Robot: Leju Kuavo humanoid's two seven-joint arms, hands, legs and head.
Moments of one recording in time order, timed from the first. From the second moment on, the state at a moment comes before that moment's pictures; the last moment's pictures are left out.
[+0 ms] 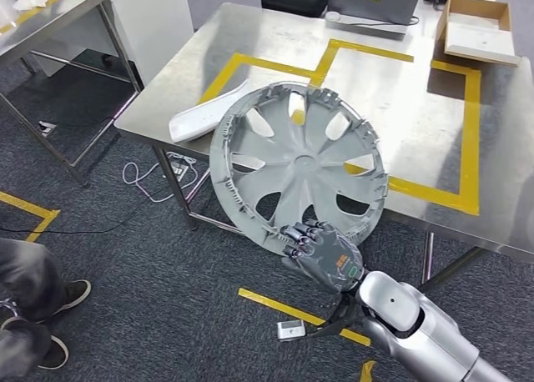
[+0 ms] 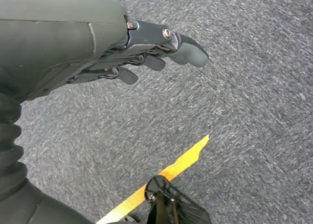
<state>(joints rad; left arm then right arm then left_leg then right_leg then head) -0.06 -0.21 1.33 -0.34 -0.85 0.29 -0.33 -0.36 -0.33 0.73 -1.47 1.21 -0.49 -0.14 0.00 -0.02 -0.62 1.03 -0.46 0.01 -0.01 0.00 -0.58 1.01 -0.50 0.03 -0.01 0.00</state>
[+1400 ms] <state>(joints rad) -0.06 -0.23 1.33 -0.34 -0.86 0.28 -0.35 -0.25 -0.42 0.66 -1.60 1.29 -0.49 -0.10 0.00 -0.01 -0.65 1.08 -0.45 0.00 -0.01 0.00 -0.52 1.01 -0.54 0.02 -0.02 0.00</state>
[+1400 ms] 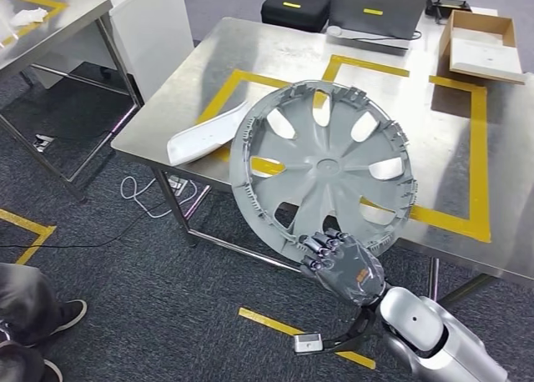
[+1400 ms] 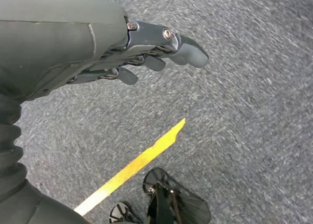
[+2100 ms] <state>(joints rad) -0.06 -0.24 1.34 -0.34 -0.84 0.28 -0.35 -0.24 -0.42 0.64 -1.60 1.32 -0.50 -0.06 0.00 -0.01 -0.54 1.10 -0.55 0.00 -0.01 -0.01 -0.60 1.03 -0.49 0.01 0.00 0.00</state>
